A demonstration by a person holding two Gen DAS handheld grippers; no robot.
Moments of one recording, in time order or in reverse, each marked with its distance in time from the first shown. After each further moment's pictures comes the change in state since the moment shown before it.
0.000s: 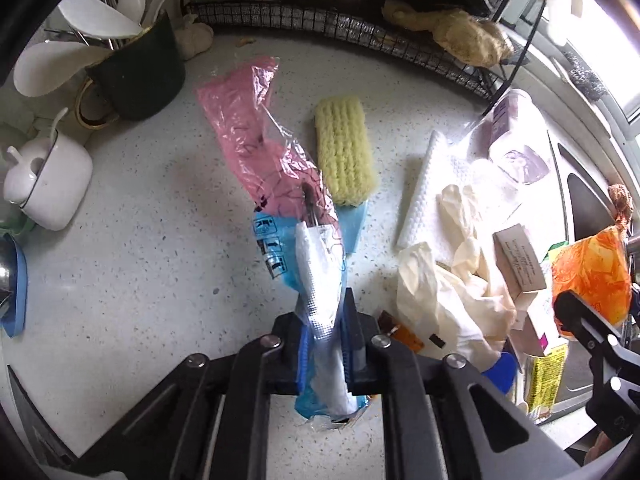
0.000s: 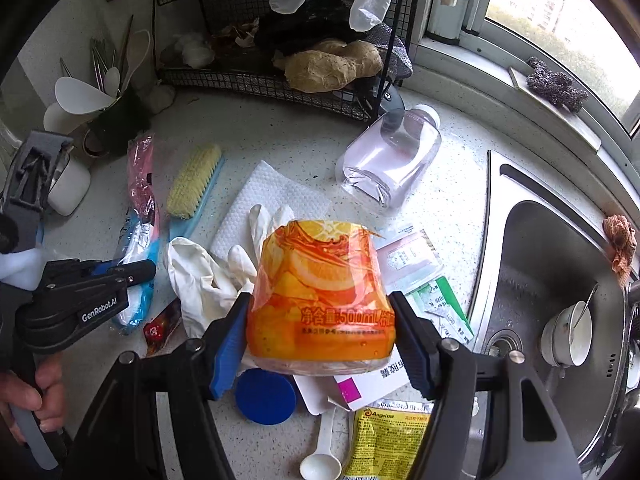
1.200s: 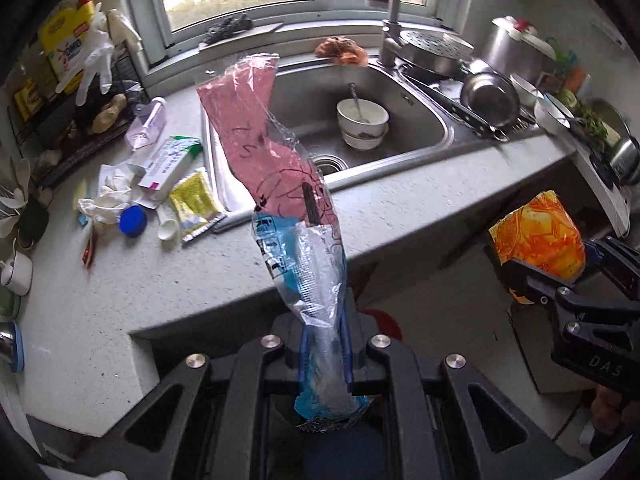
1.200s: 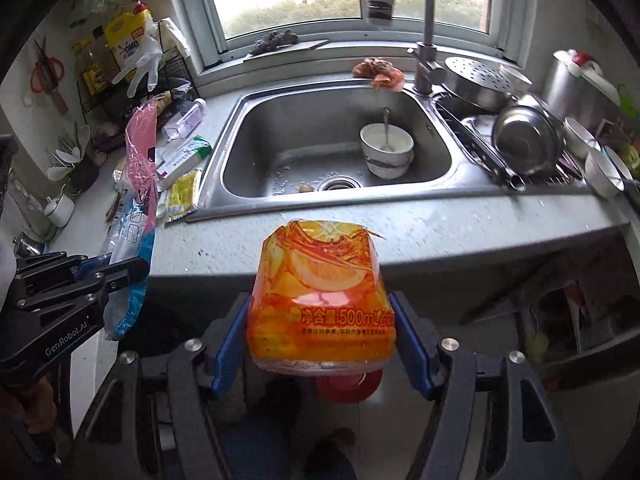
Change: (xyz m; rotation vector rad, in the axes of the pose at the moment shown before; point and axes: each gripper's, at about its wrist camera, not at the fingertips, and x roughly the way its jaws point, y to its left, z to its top) left arm -0.154 -0.270 -0.333 0.704 -0.141 -0.192; right arm -0.214 -0.140 -0.366 0.492 -0.152 -0.162
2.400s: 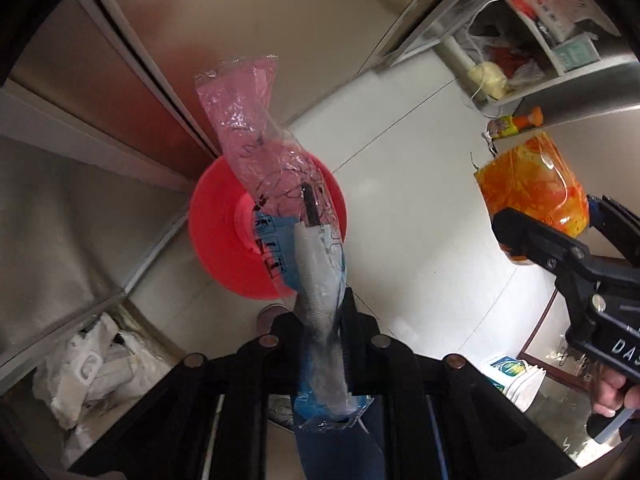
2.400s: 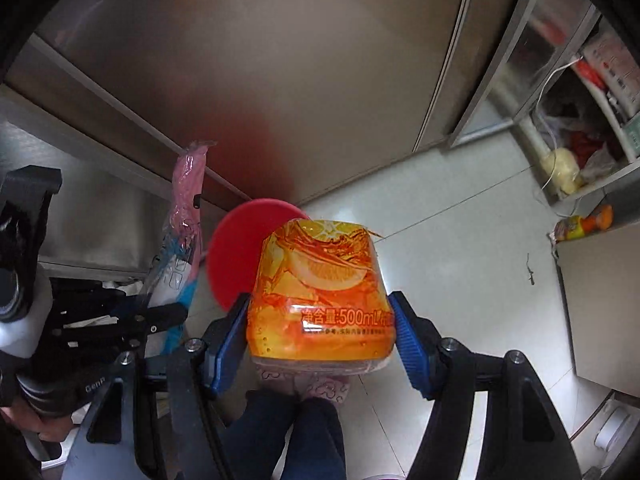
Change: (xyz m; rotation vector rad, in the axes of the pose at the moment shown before) left arm 0.443 -0.141 -0.167 0.241 0.581 -0.293; right arm 0.306 -0.157 -0.240 0.333 0.355 -0.095
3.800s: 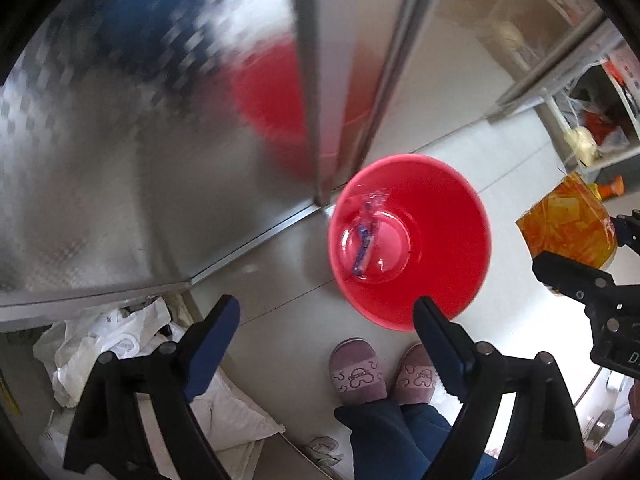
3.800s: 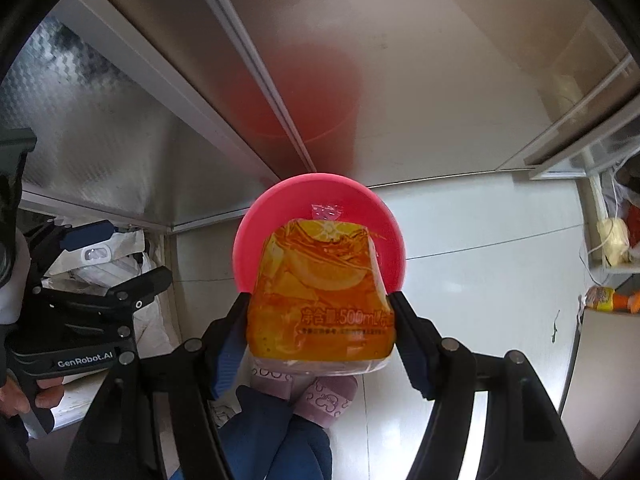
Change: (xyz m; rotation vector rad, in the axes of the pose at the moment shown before) left arm 0.025 0.120 -0.042 -0.218 -0.188 0.237; right arm 0.098 0.080 0.010 -0.270 0.086 0.031
